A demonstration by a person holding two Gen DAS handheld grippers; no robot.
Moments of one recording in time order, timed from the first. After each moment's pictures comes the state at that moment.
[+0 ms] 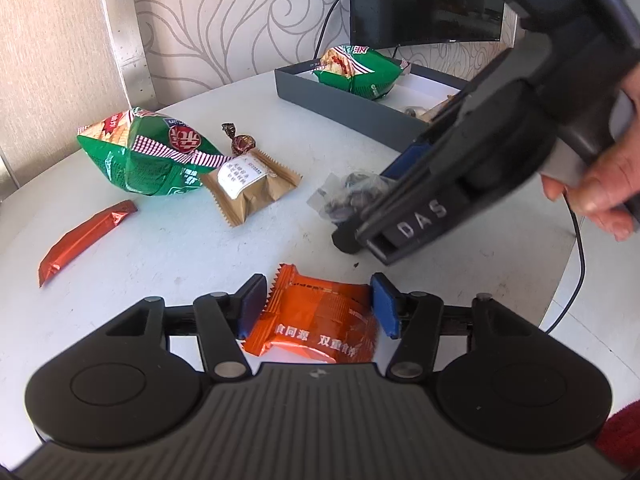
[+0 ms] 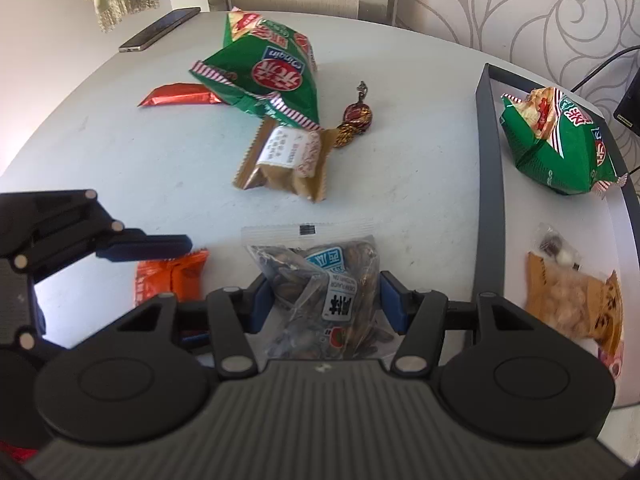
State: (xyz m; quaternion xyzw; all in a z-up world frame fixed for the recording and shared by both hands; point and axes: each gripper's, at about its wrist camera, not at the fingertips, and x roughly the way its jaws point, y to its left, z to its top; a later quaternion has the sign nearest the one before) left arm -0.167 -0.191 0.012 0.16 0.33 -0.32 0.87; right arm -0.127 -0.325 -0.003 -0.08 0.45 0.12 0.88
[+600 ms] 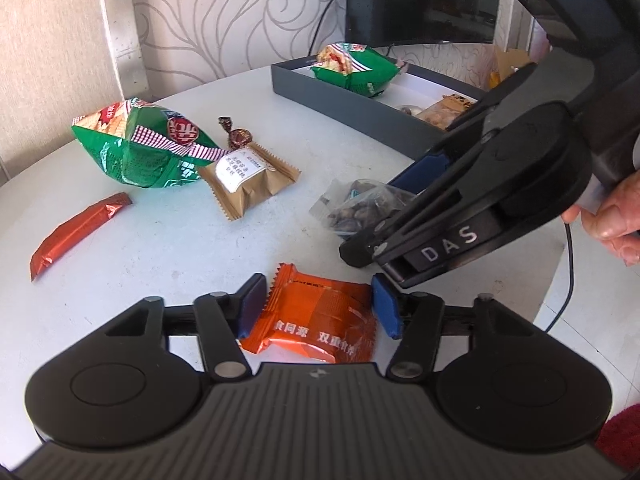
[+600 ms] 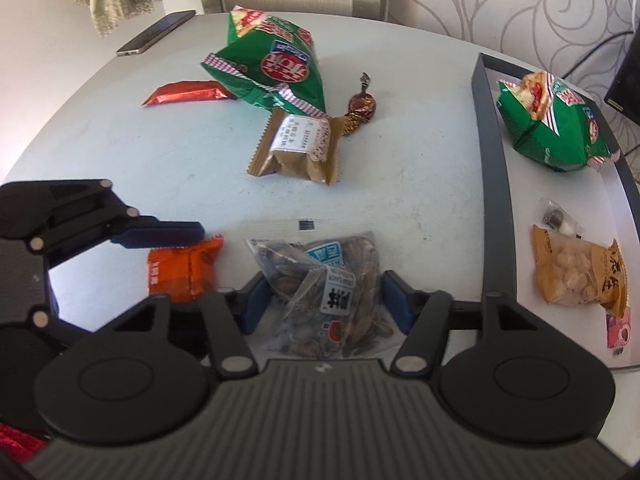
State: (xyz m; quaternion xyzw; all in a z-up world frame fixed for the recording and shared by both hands) left arm -0.164 -0.184 0.012 0.15 0.34 -0.34 0.86; right arm -0.141 -0.319 -0.004 -0.08 0.44 0.11 0.89
